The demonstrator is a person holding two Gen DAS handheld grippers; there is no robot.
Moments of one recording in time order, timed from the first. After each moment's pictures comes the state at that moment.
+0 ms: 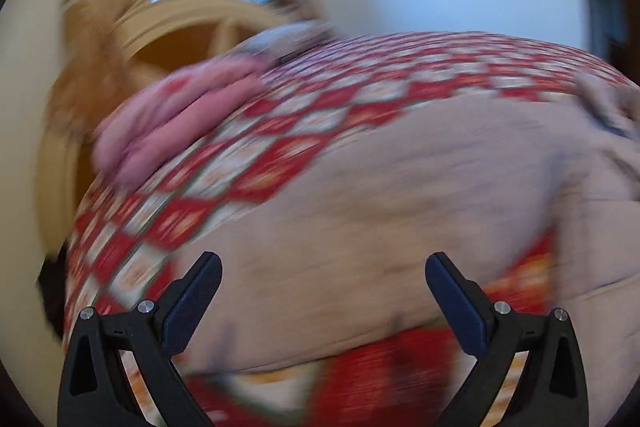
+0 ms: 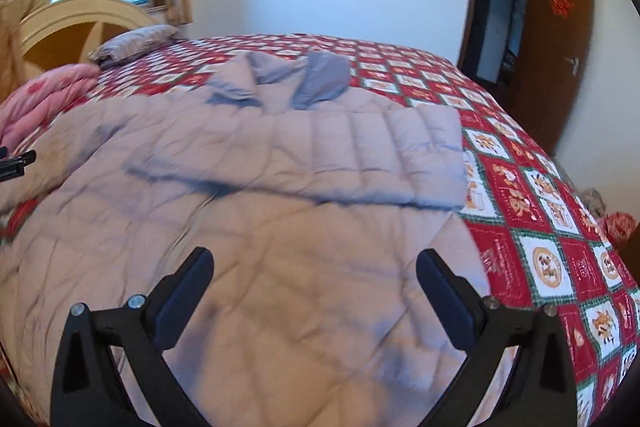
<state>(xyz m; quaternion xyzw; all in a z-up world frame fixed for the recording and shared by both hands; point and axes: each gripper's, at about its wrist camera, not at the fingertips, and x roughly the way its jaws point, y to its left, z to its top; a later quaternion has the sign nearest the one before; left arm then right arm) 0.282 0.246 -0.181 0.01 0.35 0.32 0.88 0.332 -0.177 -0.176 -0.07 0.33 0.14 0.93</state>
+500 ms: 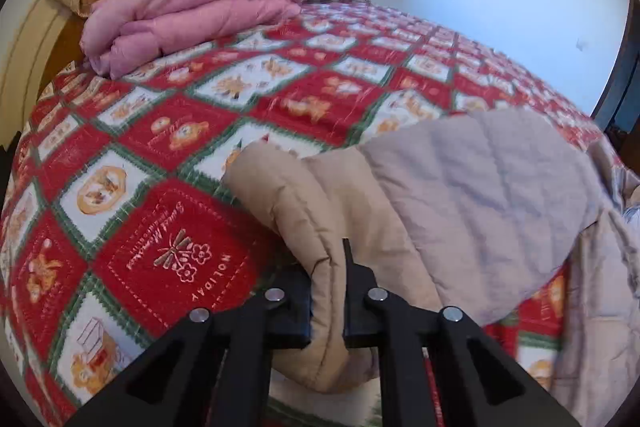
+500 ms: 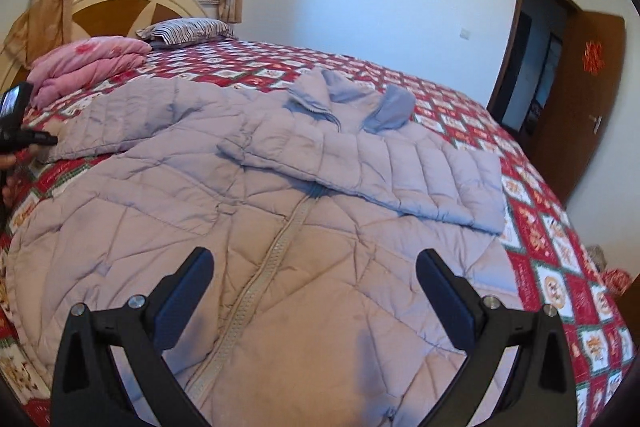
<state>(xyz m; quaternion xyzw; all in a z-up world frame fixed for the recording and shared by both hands) 0.263 0.318 -0.203 -0.16 0.36 0.26 0.88 0.277 -0.122 -0.164 -0.14 0.28 0.18 0.93</state>
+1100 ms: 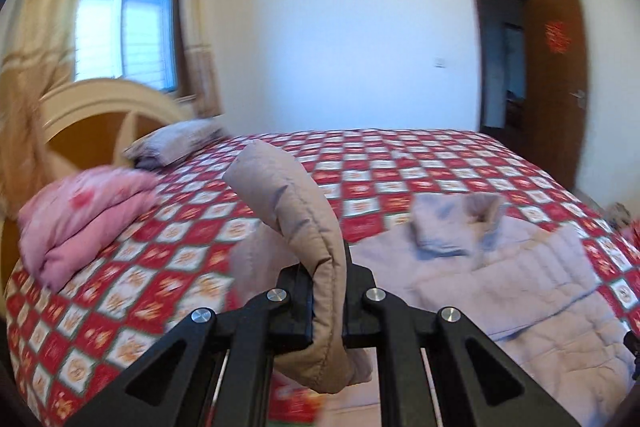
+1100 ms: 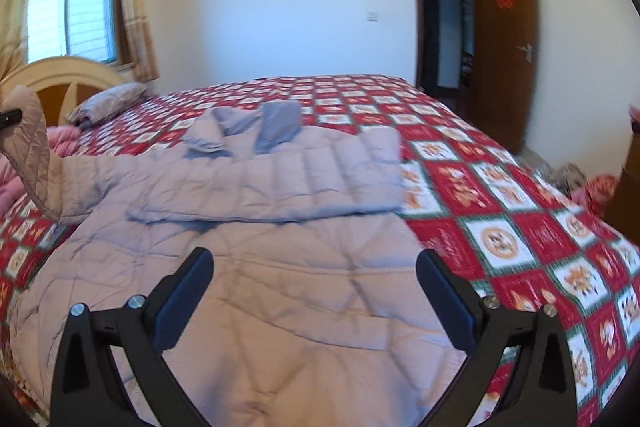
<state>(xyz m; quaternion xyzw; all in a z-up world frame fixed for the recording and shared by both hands) 0.323 0.089 -0.033 0.02 0.21 0.08 0.97 0.290 -0.232 -0.145 0.01 0.27 0.07 0.96</state>
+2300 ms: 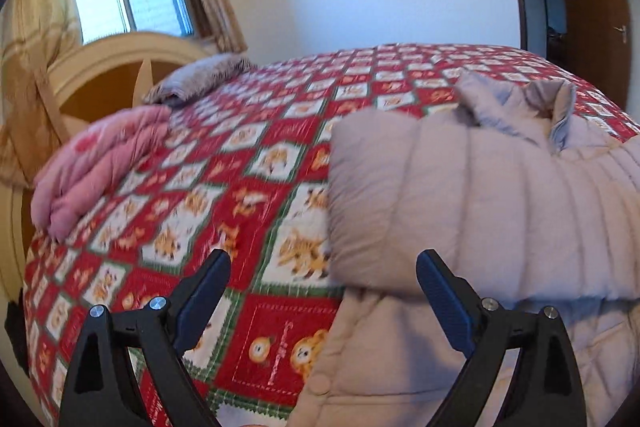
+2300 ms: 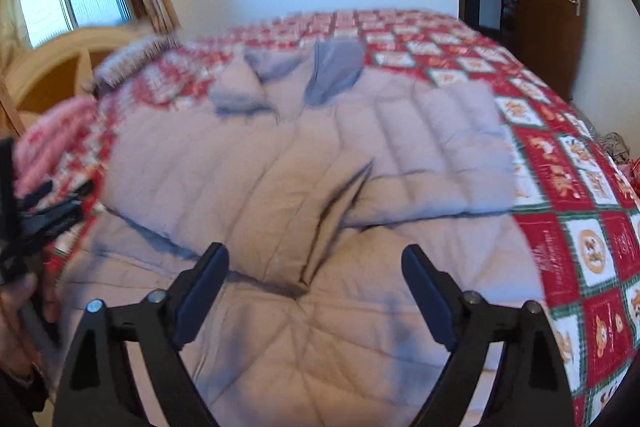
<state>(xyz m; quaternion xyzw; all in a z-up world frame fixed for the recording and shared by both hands) 0.380 0.087 -0.179 0.04 0.33 0.18 0.92 0.385 -0.160 -0.168 0.01 0.40 0.14 0.90</state>
